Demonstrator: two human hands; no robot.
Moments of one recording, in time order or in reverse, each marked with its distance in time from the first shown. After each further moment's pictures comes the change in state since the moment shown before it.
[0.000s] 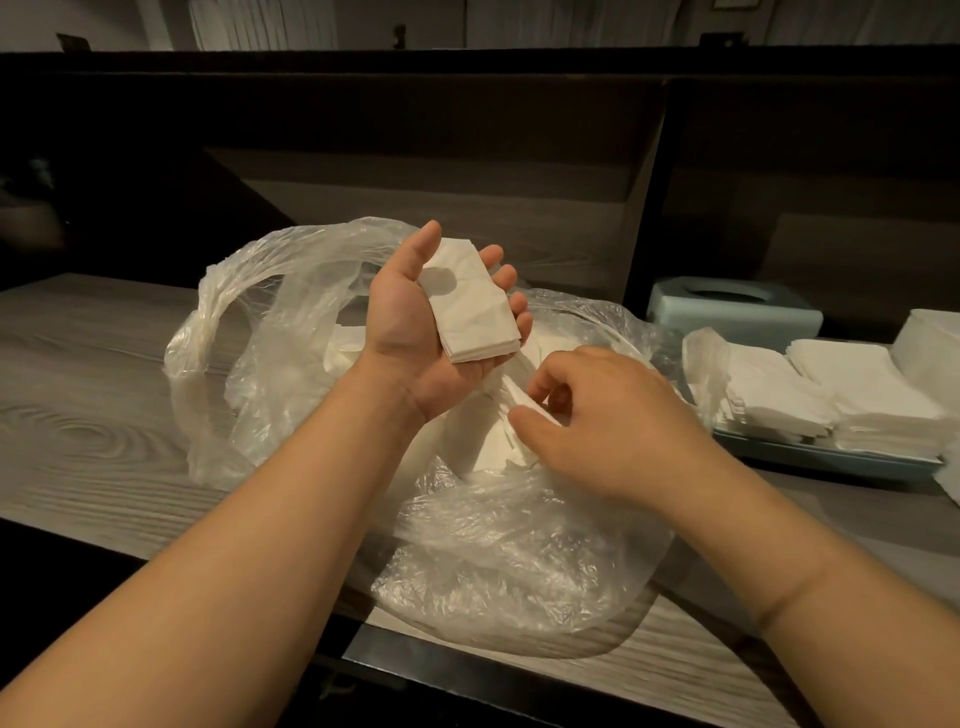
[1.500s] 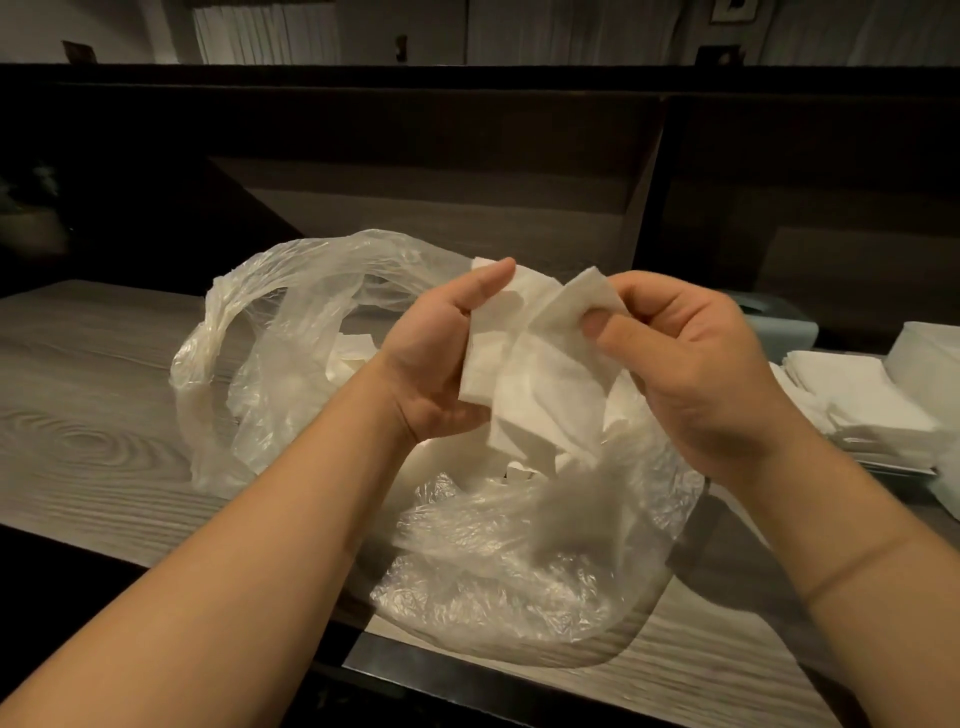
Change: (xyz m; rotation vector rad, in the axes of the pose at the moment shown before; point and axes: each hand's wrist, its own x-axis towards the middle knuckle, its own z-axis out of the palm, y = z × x) left_hand -0.009 0.000 0.003 0.277 -0.199 -0.235; right_hand 0.003 0.018 -0.033 1.003 0.160 -0.212
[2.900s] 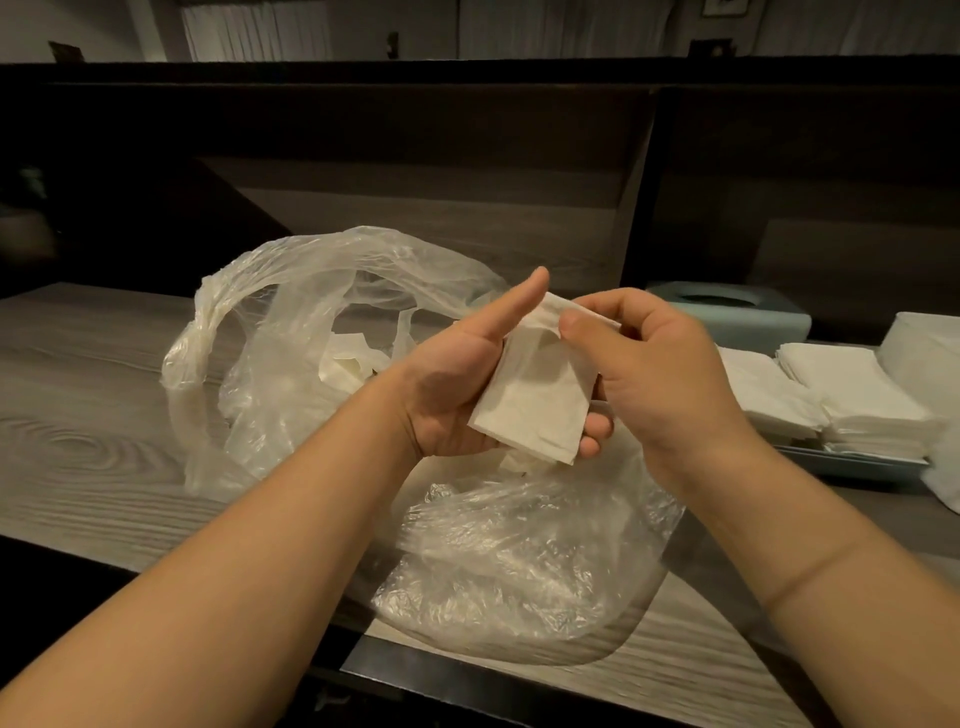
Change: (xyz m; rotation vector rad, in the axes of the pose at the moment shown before) left_hand 0.005 -0.015 0.005 0.139 -0.280 -0.181; right_hand -0.003 0.002 0.023 -0.106 0.314 0.285
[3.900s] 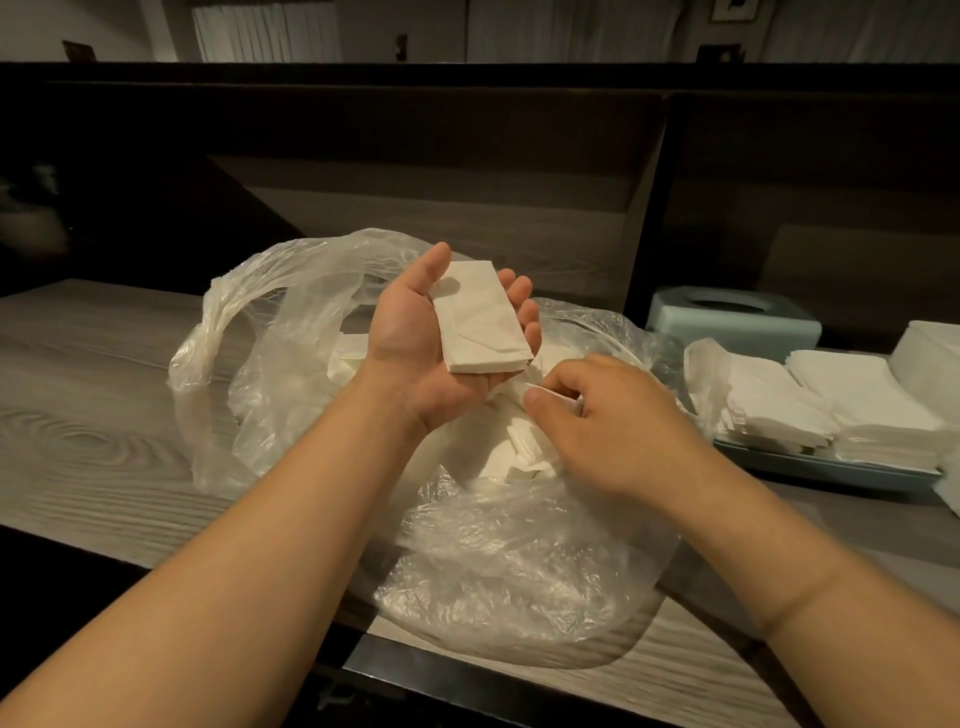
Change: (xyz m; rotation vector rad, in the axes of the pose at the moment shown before) left_hand -0.005 0.016 -0.014 -0.535 0.408 0.341; right_hand 0.001 0.022 0.008 -0.838 -0.279 -0.149
